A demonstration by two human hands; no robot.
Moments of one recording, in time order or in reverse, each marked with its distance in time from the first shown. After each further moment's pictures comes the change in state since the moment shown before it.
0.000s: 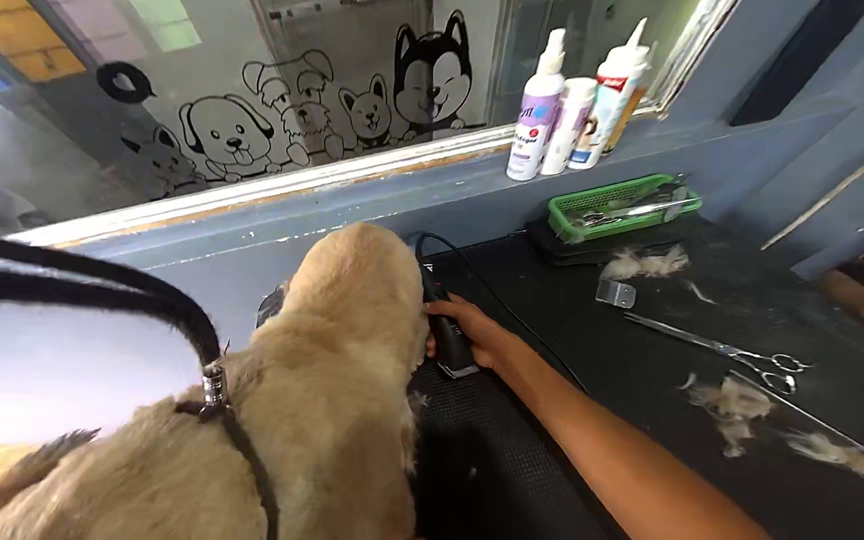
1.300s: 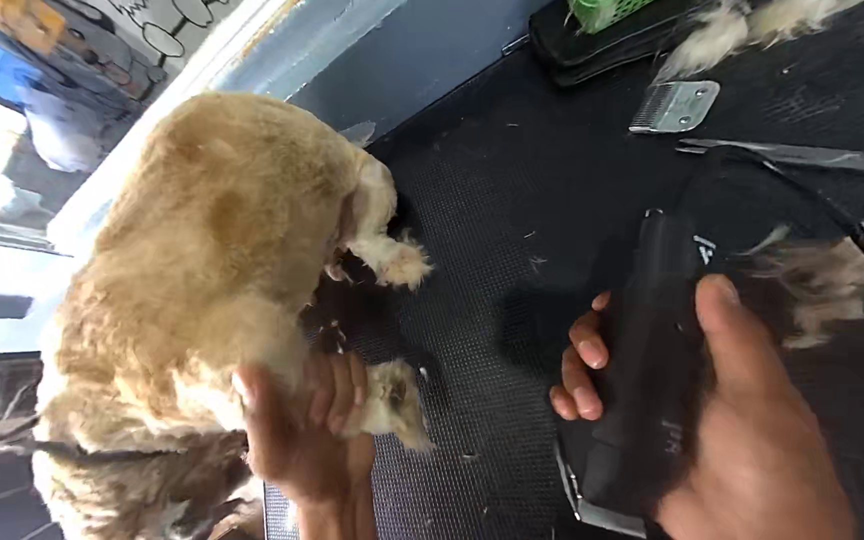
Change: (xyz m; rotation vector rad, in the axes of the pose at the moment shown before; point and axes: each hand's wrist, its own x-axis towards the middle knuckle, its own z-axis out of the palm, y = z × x) left_hand 0.081 0.061 0.122 -0.555 0.225 -0.016; right_hand -0.227 0.045 -0.066 0.707 0.307 -0.189
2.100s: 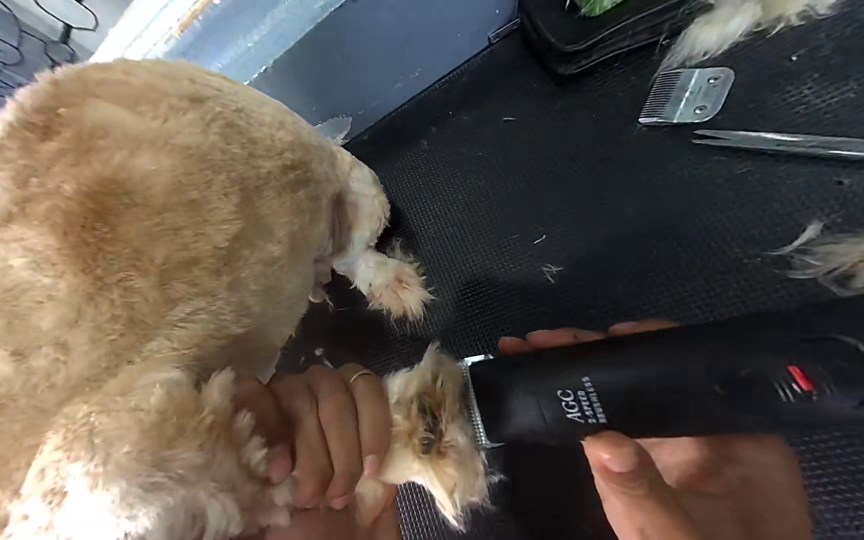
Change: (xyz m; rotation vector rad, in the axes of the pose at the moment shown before) left_hand 0.031 -0.016 -0.010 -0.479 -0.388 0.032; right_hand 0.005 0.058 0.012 -0.314 -0.170 -0.610
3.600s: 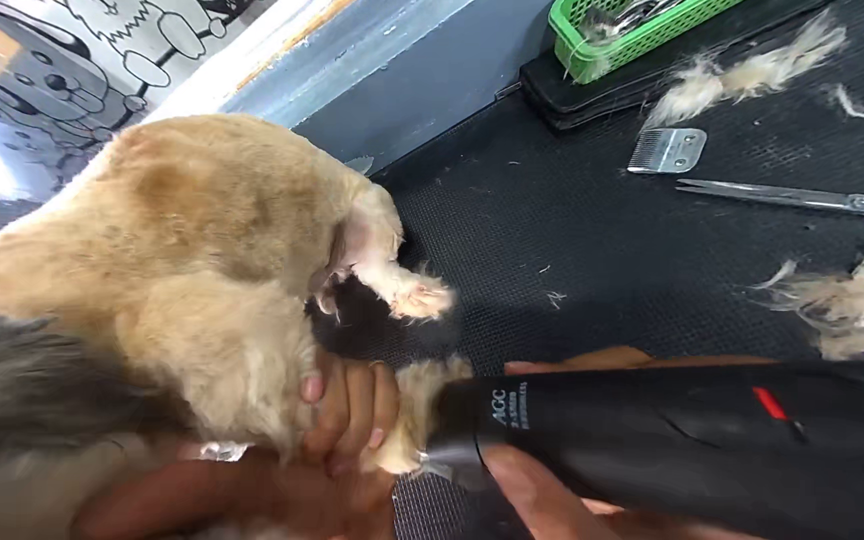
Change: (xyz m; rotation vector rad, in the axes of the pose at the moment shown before) left_hand 0.021 0.013 0.007 -0.034 -0.014 -0.096; right_hand 0.011 -0.014 0.059 -0.324 0.089 -0.257
